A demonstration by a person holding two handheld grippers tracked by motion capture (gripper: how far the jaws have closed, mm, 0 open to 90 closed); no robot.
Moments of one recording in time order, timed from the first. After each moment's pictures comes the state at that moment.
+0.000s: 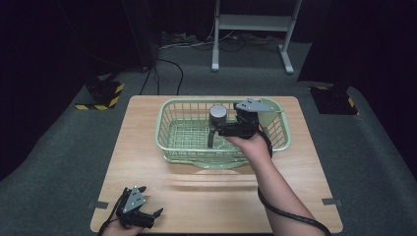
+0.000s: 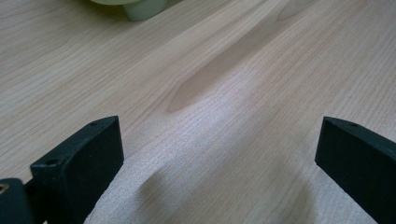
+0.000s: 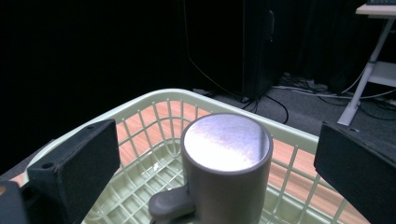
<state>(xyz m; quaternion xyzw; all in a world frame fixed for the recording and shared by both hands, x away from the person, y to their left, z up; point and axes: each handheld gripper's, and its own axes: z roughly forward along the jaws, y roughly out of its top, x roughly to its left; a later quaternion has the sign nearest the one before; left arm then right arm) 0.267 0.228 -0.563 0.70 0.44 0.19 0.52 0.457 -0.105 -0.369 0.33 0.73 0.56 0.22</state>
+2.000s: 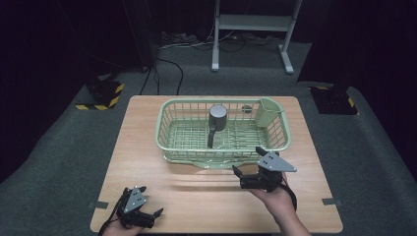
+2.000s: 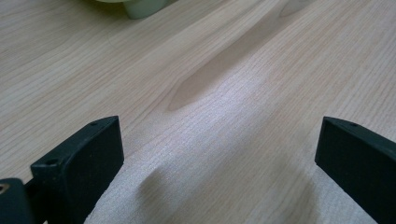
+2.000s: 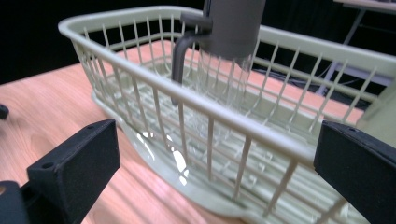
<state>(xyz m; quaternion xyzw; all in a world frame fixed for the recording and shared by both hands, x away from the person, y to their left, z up) 0.267 0.226 -0.564 0.71 0.44 0.20 0.52 0.348 -0.169 -0.448 0.31 0.75 0.51 0.27</state>
